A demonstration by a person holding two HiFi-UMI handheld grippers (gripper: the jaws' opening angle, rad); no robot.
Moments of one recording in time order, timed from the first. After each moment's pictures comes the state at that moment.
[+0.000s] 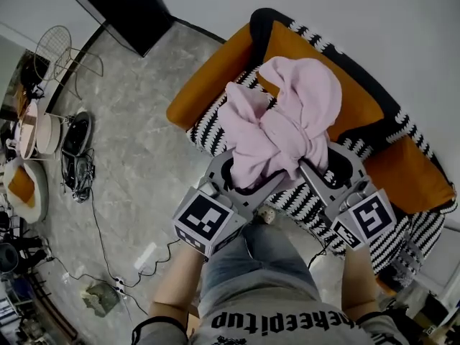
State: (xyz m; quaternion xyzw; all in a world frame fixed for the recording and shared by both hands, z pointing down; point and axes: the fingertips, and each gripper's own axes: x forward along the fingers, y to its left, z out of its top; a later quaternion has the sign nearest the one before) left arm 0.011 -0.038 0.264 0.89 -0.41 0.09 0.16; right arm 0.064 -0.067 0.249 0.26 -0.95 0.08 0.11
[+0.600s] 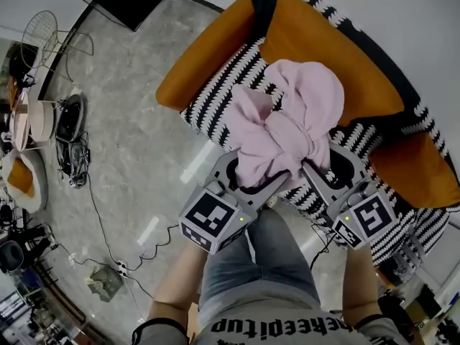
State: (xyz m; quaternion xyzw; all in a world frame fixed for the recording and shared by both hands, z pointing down) left arm 0.015 -0.067 0.360 0.87 -0.40 0.12 0.25; right arm 0.067 -0.098 0.348 0.25 -0.94 0.16 0.16
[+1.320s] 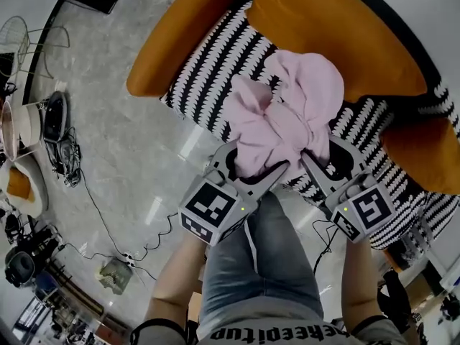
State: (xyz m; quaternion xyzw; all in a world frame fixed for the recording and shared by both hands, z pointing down) left arm 0.028 -0.075 0.479 0.86 -0.36 0.15 0.32; right arm 0.082 -0.105 0.468 0.28 -0.91 0.24 0.20
